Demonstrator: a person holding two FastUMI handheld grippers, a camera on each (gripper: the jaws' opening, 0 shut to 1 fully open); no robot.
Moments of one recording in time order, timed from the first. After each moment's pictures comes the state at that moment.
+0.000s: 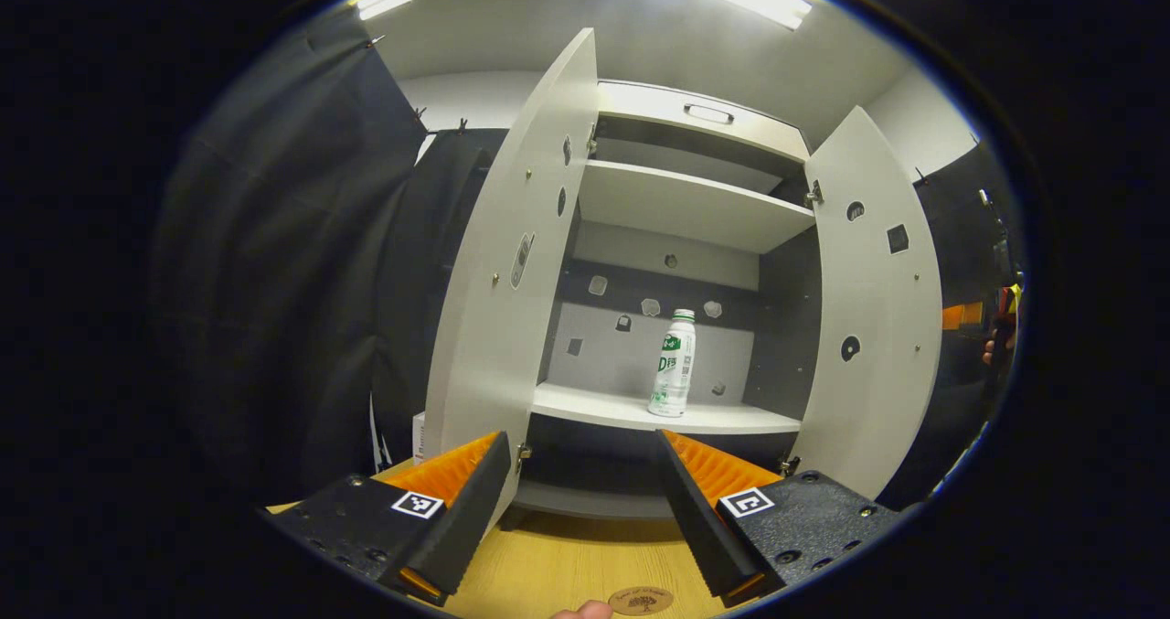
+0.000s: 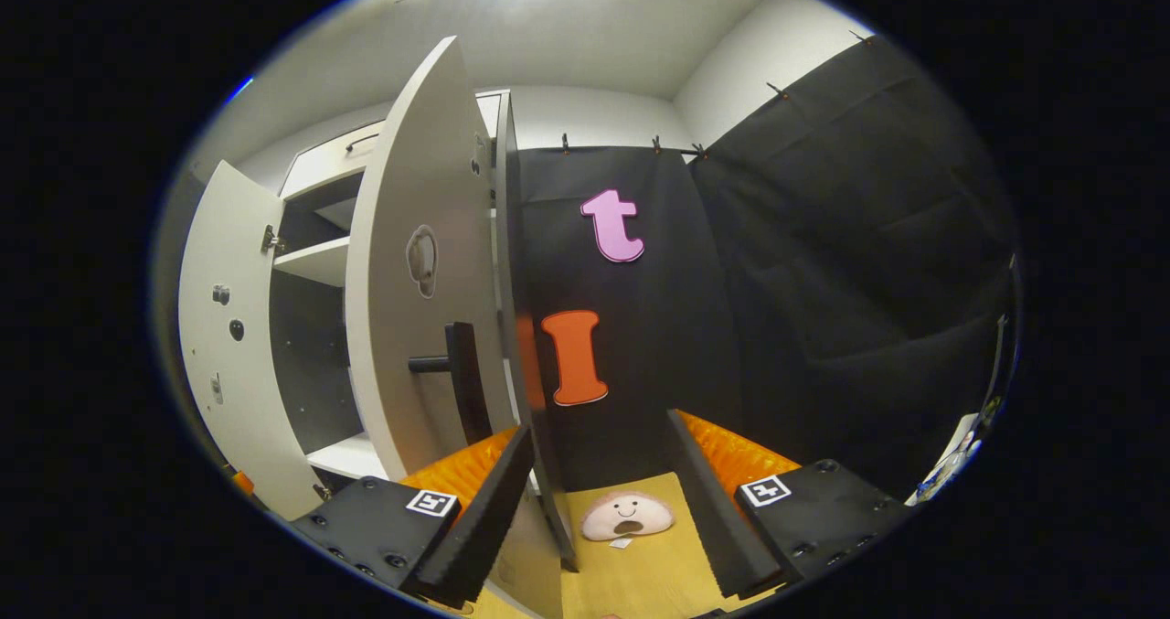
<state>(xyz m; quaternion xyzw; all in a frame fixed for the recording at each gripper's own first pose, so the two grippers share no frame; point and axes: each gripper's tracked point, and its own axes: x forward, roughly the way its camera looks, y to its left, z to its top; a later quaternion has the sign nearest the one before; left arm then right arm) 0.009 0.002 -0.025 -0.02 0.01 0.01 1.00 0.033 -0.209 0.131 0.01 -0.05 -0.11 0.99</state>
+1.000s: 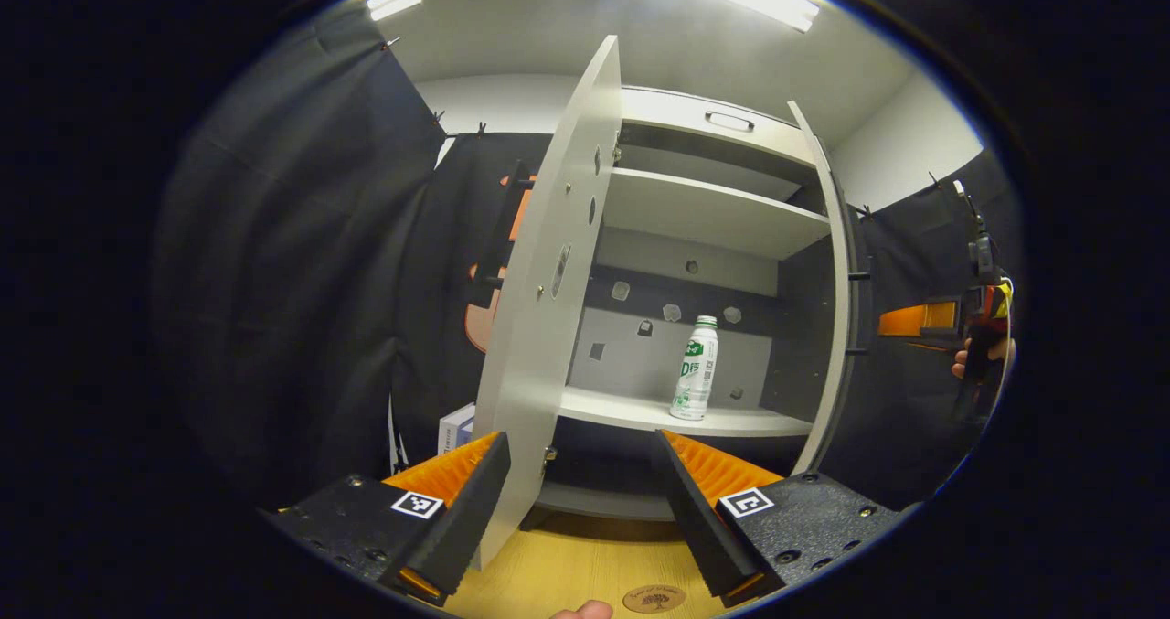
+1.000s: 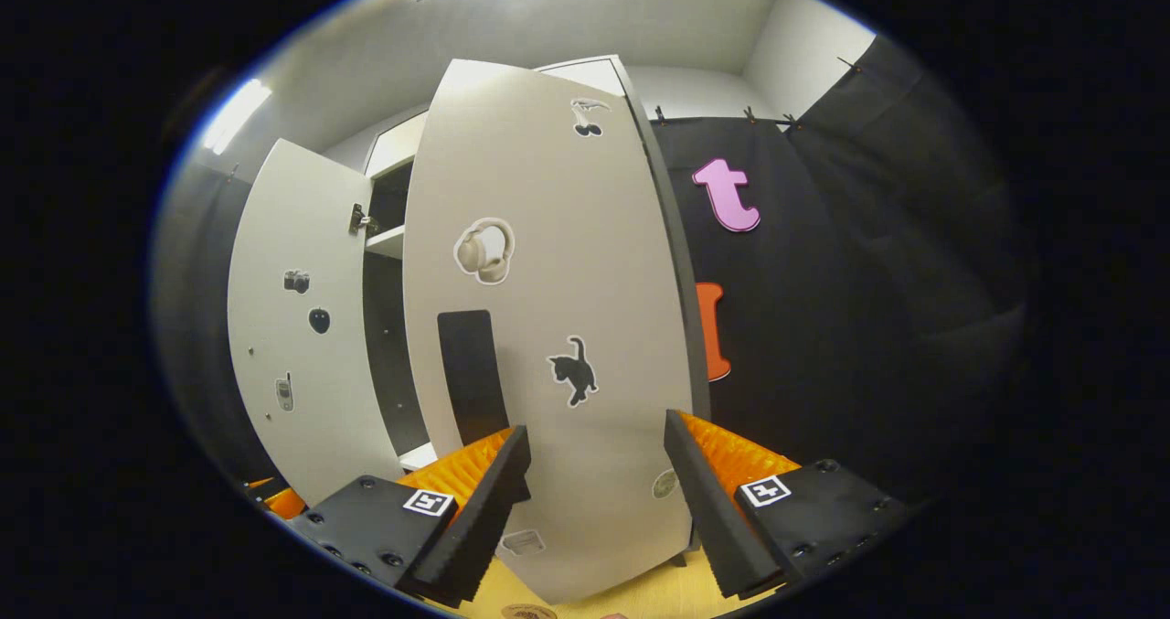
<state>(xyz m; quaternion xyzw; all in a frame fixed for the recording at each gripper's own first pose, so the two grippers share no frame) -0.006 0.034 -0.015 -0.02 0.00 0.05 1.00 0.097 -0.058 0.095 0.02 0.00 0.04 1.00</state>
